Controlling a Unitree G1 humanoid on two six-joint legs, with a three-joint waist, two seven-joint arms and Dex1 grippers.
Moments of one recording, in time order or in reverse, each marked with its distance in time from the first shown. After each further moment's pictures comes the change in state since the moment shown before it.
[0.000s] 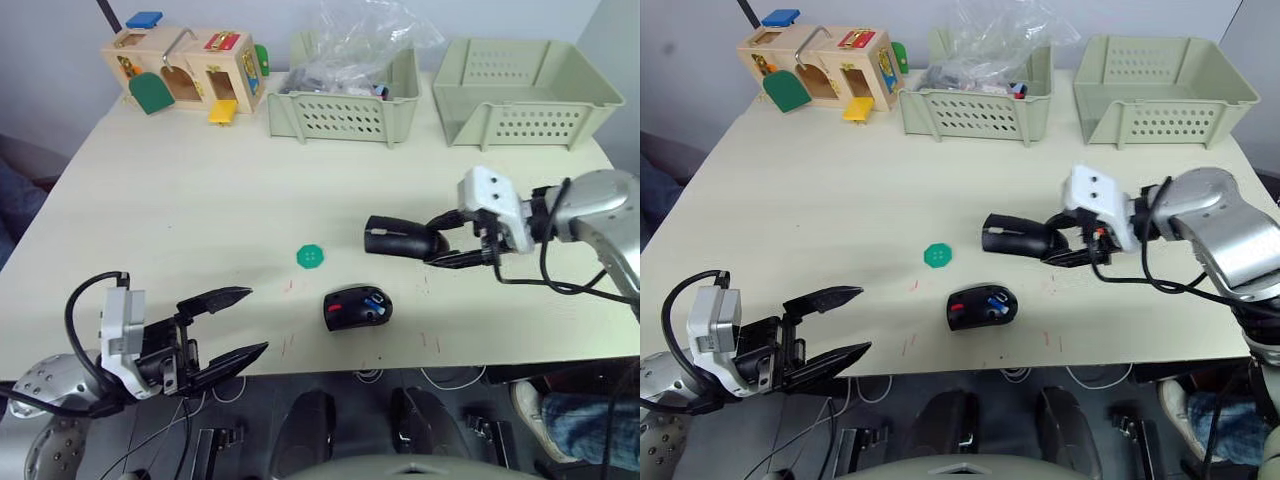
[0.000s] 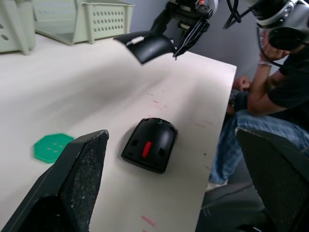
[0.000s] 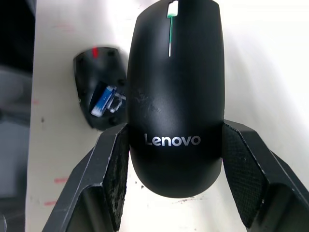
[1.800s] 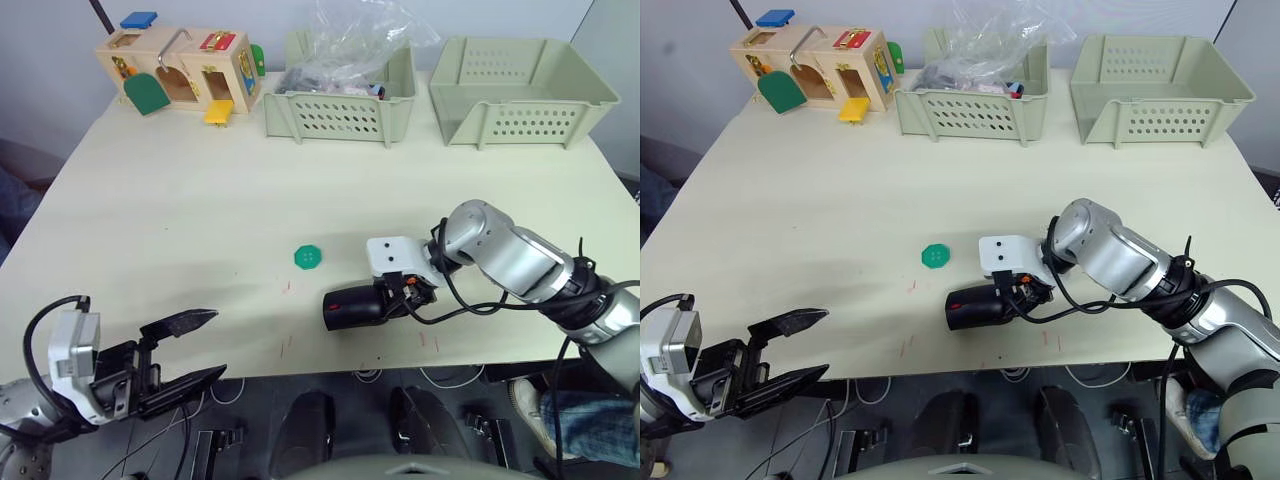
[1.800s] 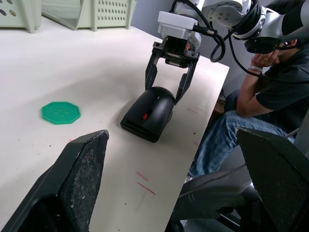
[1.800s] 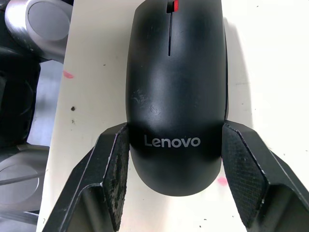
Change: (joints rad) left arm 0.091 -0.014 0.080 0.174 -0.014 -0.043 -0.180; right arm -0.120 0.248 0.411 0.179 -0.241 0.005 0.038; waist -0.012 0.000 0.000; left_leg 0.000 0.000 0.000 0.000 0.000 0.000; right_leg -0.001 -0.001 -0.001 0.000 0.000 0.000
